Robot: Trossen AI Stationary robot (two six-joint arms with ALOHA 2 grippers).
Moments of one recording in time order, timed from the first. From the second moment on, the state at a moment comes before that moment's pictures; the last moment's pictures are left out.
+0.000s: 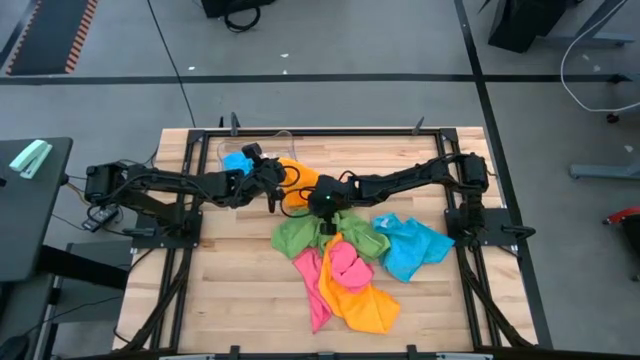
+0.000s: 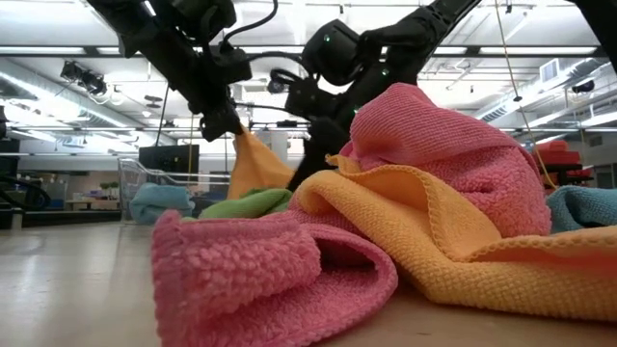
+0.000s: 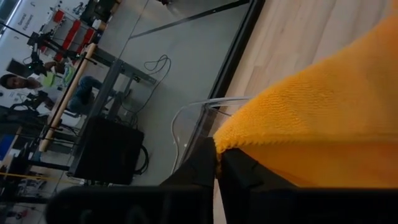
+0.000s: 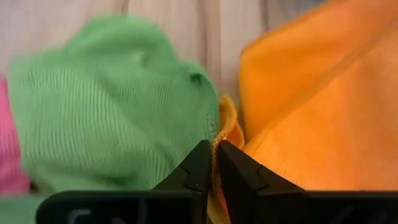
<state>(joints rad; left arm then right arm) 0.13 1.34 0.74 -0.06 -0.85 0.32 -0.09 1.93 1.21 -0.11 0.03 -0.16</state>
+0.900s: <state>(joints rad) 0.13 1.34 0.74 -0.06 -0.66 0.33 -0.05 1.75 1.20 -0.27 -0.02 -0.19</state>
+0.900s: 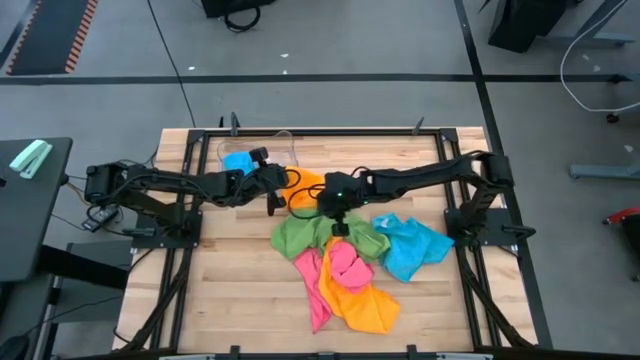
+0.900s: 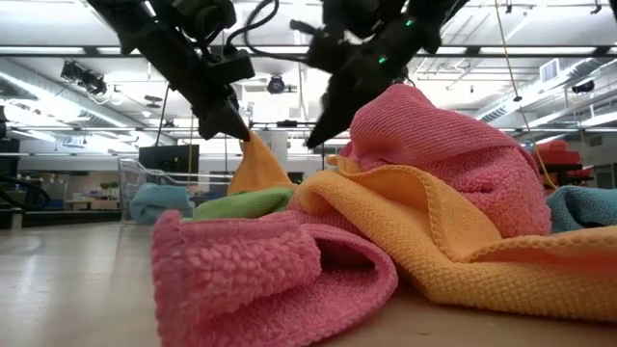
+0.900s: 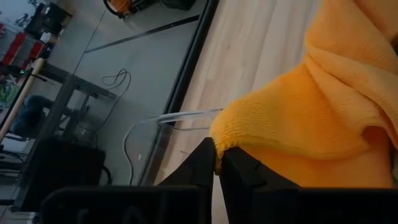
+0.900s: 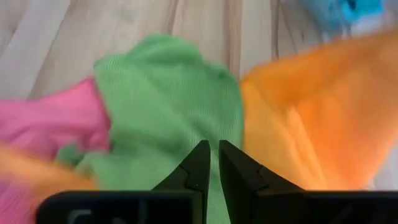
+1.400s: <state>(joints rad) 0.13 1.34 0.74 -0.08 -0.66 0.33 -0.09 1.92 1.21 0.11 0.00 -0.31</state>
